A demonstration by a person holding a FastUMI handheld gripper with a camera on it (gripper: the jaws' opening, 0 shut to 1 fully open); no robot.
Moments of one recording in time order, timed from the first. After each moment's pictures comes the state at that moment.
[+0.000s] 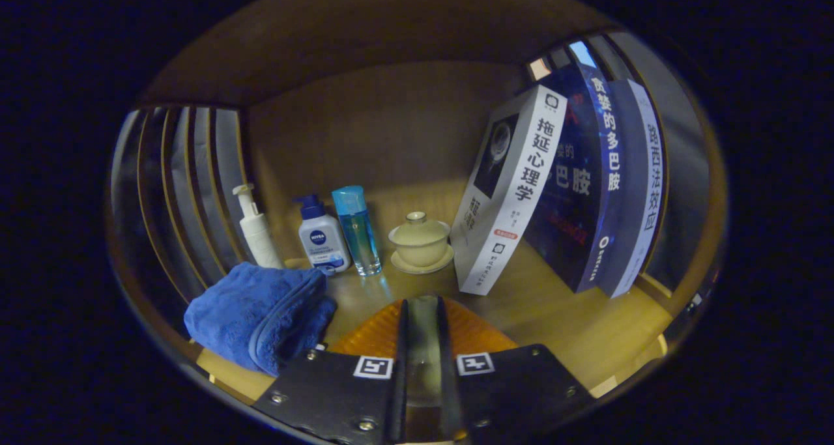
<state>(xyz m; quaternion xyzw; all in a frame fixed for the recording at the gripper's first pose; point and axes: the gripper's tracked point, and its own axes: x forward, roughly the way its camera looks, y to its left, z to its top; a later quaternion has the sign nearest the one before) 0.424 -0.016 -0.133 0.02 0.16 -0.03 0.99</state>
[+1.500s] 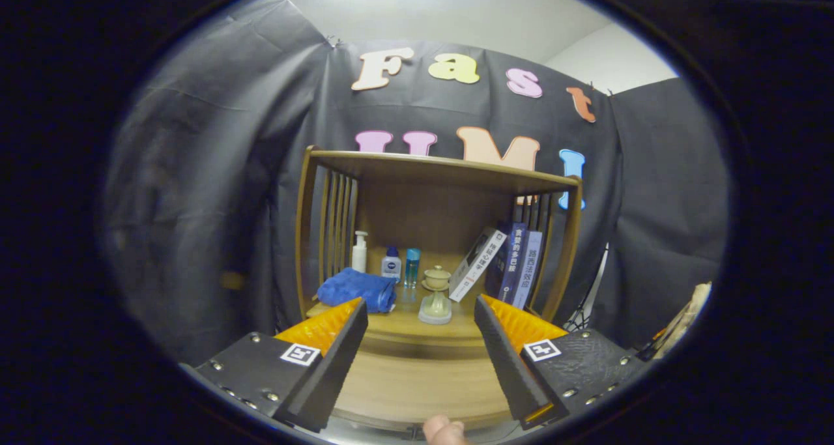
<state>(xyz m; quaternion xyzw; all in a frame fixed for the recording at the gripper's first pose) 0.064 0.031 0.010 -0.08 0.01 0.02 1.00</state>
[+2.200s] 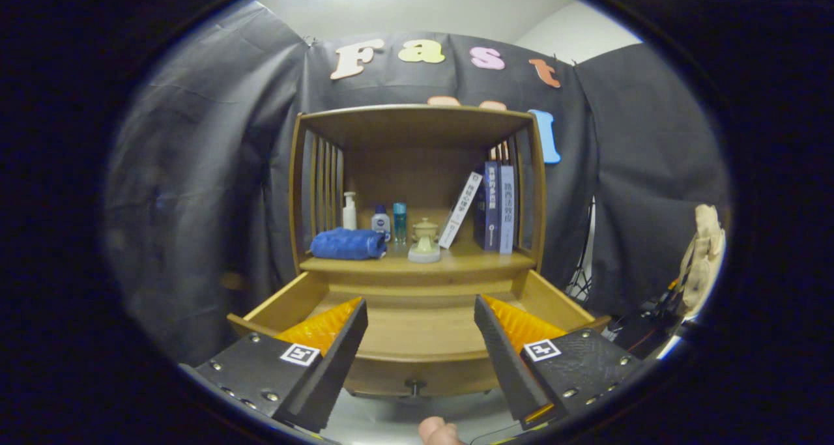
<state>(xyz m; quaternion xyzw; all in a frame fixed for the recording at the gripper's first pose) 0.024 -0.012 -0.140 -0.02 0.06 0.00 1.00</state>
